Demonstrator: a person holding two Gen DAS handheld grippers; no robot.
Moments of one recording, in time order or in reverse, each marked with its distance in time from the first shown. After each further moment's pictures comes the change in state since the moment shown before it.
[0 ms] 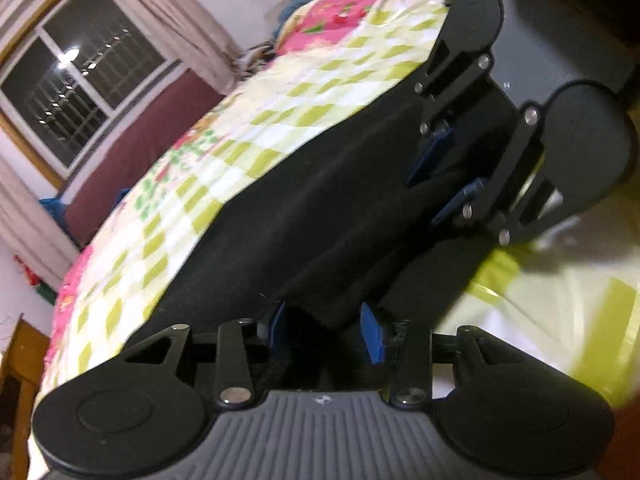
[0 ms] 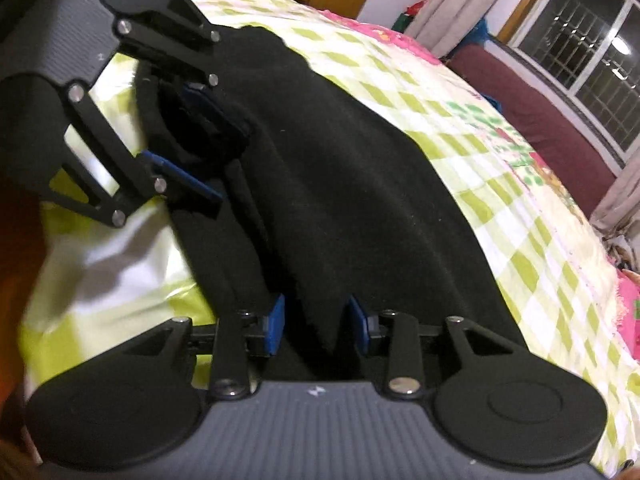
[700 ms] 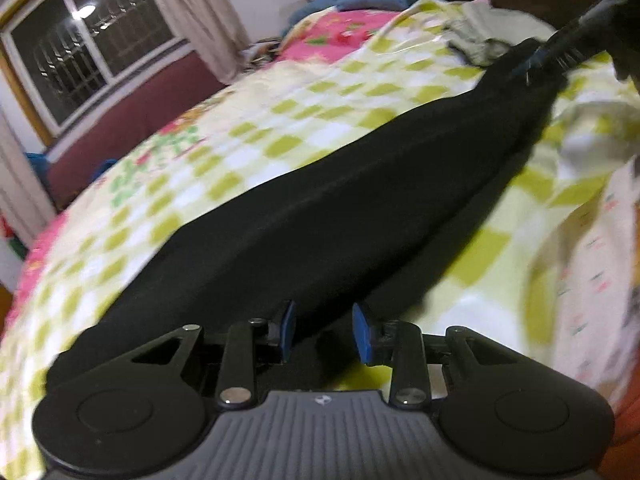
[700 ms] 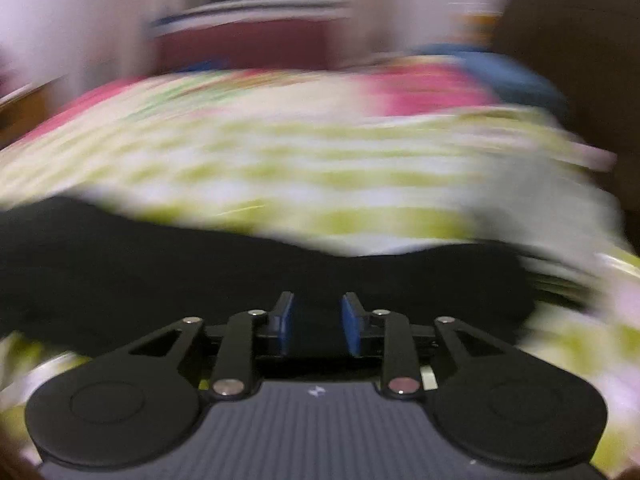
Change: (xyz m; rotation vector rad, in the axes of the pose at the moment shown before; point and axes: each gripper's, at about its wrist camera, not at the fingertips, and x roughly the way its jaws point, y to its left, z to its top) left arm -0.026 -0.032 0.048 -0.178 0.010 -0.074; right arm -0.121 -0.117 -0.115 0.724 -0.020 -0.195
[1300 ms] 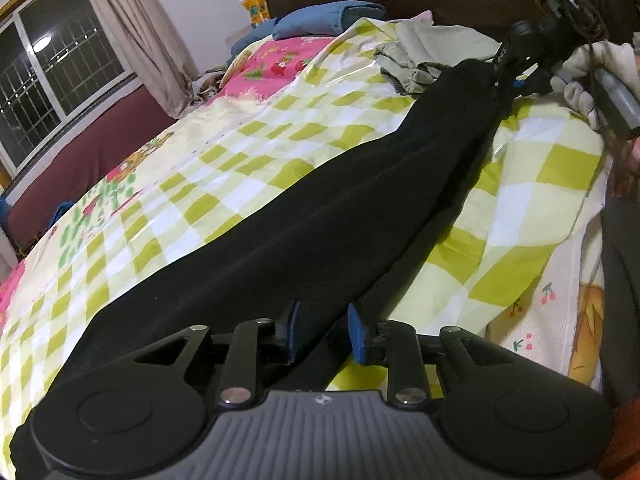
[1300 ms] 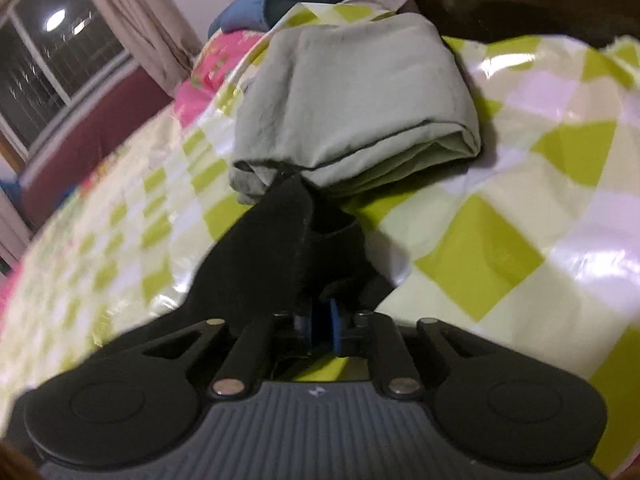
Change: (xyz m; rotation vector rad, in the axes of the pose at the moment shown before) left arm 0.015 -0.069 0.058 0.073 -0.072 -0.129; right arm 0.006 -0.222 -0.062 0.876 -0.066 -0.260
